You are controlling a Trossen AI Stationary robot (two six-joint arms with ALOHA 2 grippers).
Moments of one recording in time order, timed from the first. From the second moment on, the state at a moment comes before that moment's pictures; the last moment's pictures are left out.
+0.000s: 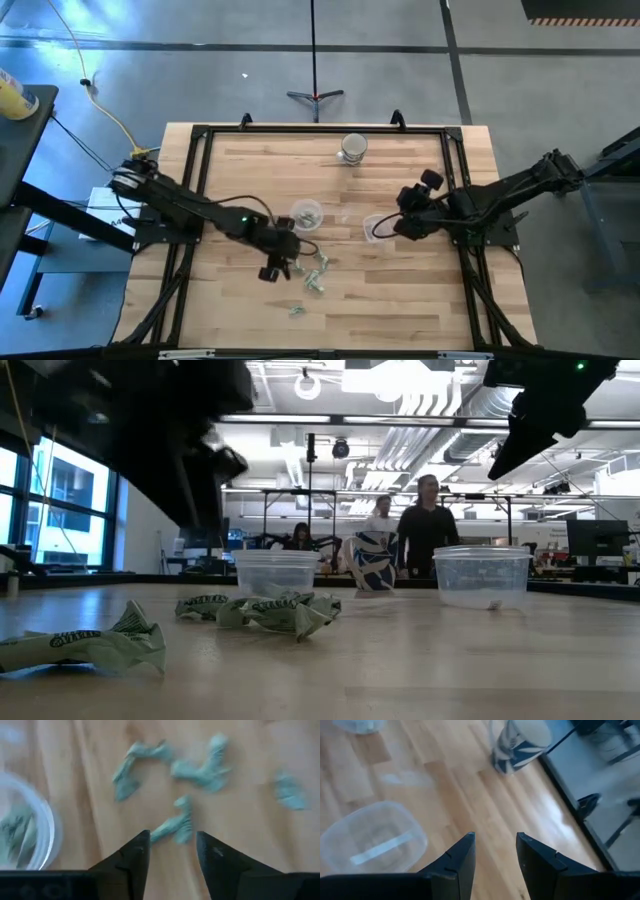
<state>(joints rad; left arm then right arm) -0.30 1.56 0.94 -0.40 -0.02 -0.04 0.31 1.14 0.87 -0.98 0.75 0.60</state>
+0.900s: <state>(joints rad) -0.59 1.50 1.04 -0.87 -0.39 -0.78 0.21 1.63 1.10 -0.28 0.19 0.25</state>
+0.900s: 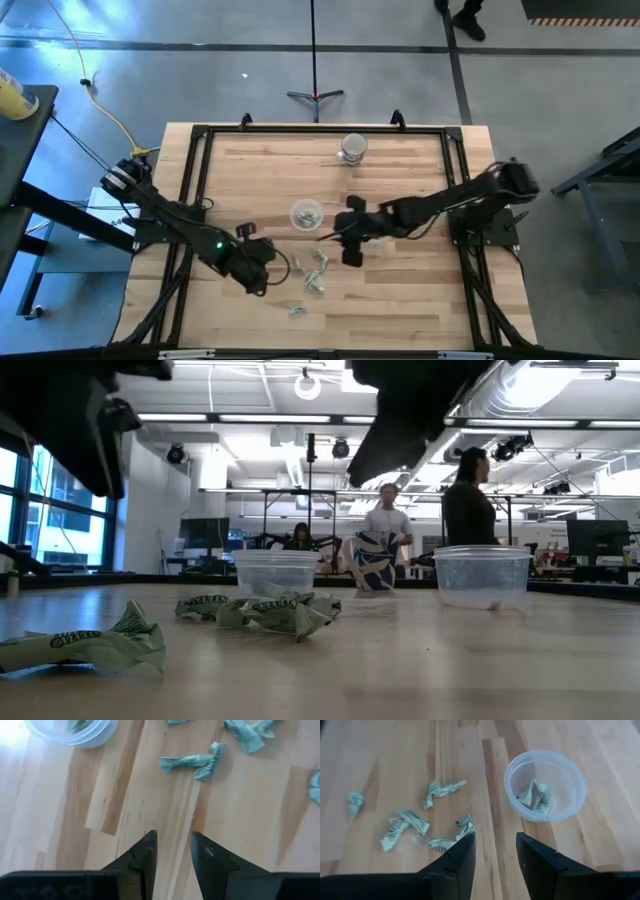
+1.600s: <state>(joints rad) -0.73 1.24 0.64 -0.67 -0.37 -0.98 0.29 2.02 1.36 -0.35 0.33 0.47</state>
